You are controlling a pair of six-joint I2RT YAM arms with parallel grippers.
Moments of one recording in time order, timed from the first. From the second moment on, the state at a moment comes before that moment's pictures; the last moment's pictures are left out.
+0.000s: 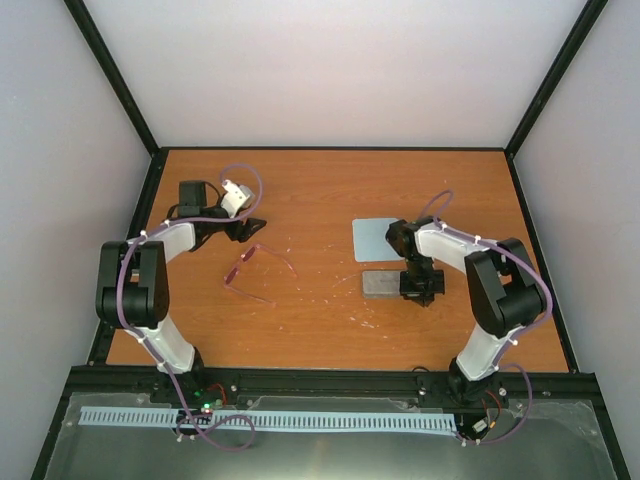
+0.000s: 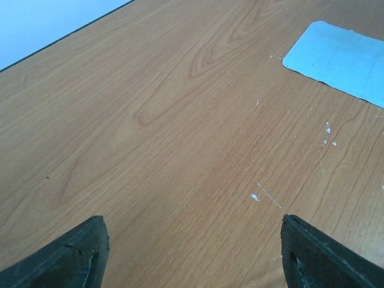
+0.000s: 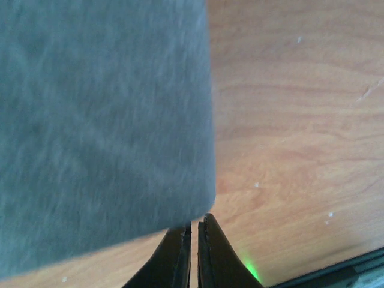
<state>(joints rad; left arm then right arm) 0.00 1.70 0.95 0.00 0.75 0.59 0.43 1.72 1.03 -1.18 0.13 0.55</state>
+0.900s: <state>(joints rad) 0.00 1.78 1.05 -0.02 0.70 0.55 0.27 2.07 1.48 -1.00 0.13 0.46</state>
